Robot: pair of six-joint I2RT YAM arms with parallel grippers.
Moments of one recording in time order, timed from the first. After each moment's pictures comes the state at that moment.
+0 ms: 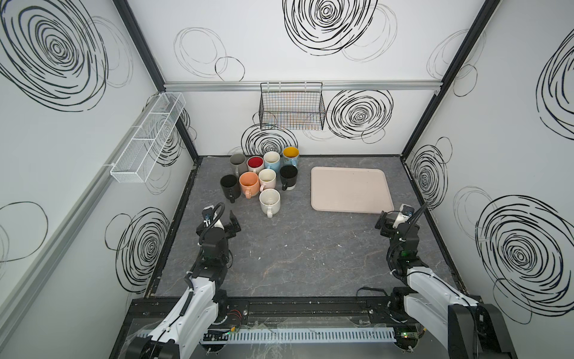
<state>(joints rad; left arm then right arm) -0.10 0.77 0.14 0.42 -0.40 -0.21 0.05 0.99 0.13 0.57 0.33 0.15</state>
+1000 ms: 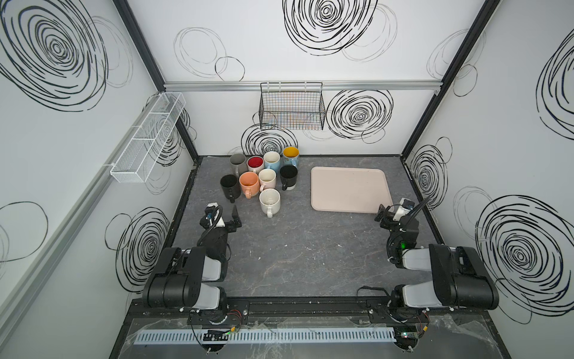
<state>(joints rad) 0.05 1.47 0.08 1.34 -0.05 -0.12 -0.05 1.43 0.22 0.94 0.14 0.18</state>
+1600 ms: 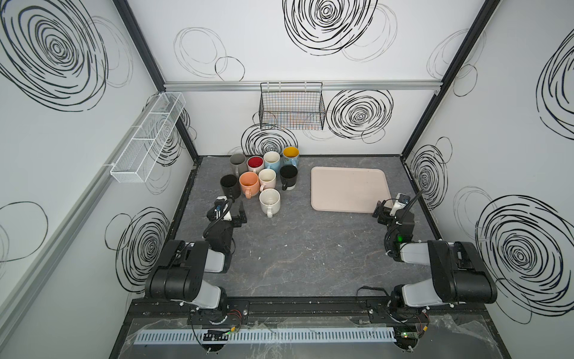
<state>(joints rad) -0.02 1.50 0.18 1.24 -0.09 -0.05 -0.02 1.45 0.28 0.87 0.20 0.16</state>
